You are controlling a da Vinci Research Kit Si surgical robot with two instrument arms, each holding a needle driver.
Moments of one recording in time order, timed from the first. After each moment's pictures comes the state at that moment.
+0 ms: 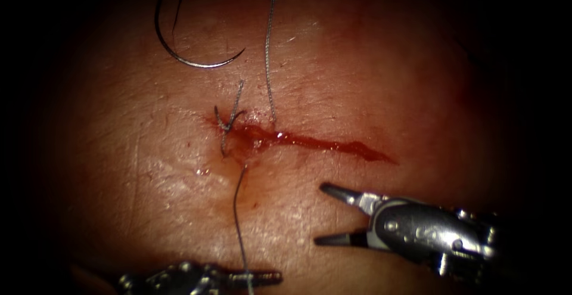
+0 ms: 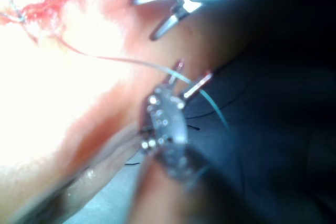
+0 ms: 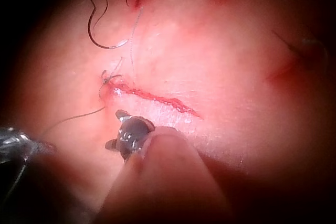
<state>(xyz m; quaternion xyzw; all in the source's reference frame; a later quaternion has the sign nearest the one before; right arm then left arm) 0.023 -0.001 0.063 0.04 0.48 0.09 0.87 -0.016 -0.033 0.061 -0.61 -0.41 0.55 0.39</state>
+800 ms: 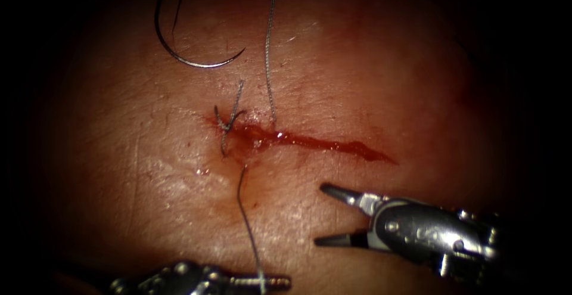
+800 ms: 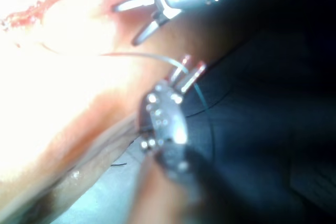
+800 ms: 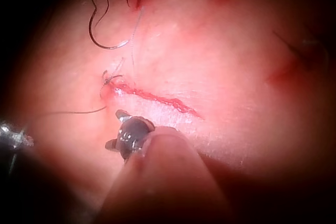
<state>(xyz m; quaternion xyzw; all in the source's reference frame) 0.023 -0.001 0.063 0.04 0.48 0.09 0.87 -0.017 -0.032 0.057 -0.64 -0.39 0.55 0.38</state>
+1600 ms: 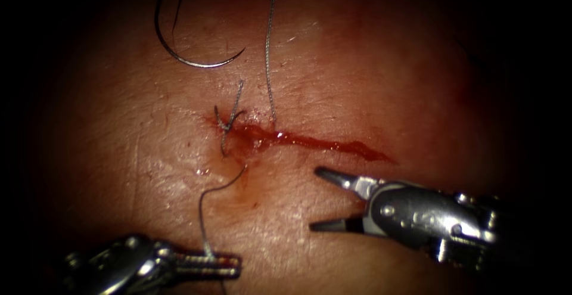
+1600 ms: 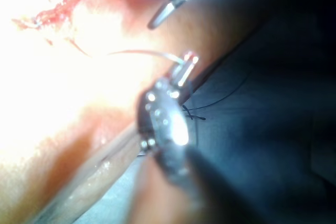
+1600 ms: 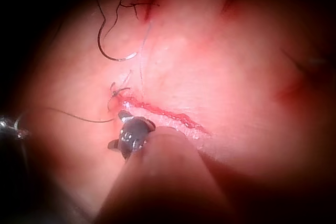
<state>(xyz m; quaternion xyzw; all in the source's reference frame) 0.025 0.003 0.060 -0.01 0.53 0.10 0.84 -0.012 -0.029 0.058 -0.65 -0.37 0.56 0.35</state>
